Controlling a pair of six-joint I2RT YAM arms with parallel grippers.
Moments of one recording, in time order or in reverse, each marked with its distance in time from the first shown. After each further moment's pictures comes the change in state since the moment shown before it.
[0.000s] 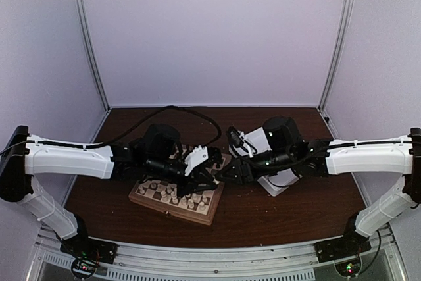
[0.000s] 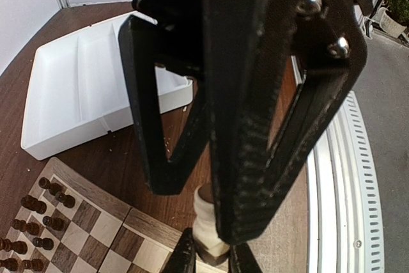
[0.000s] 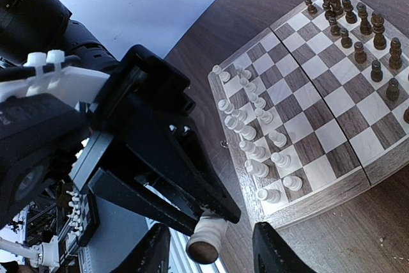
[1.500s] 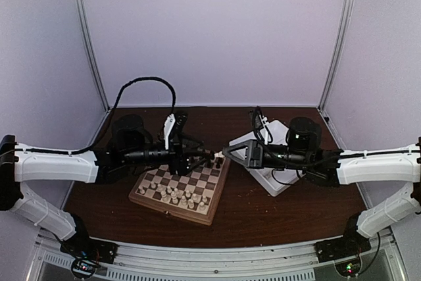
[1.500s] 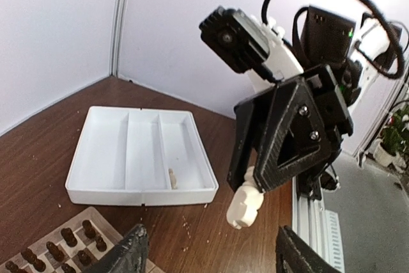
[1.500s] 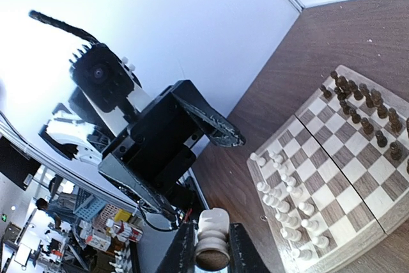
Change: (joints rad) left arm 0.120 -0.138 -0.183 0.500 0.034 -0.382; right arm -0.029 -0.113 -0.174 0.434 0.110 0.272
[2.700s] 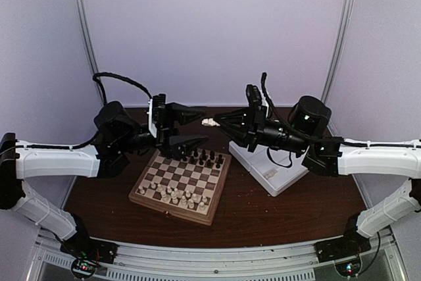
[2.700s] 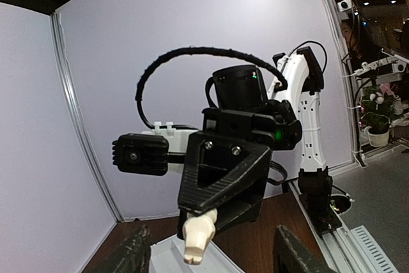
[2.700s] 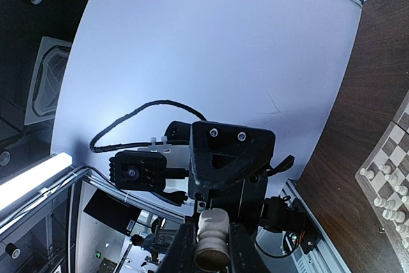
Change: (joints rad) left arm 0.041 0.026 0.062 0.433 0.247 0.258; right arm 0.049 0.023 0.179 0.144 0.006 0.453
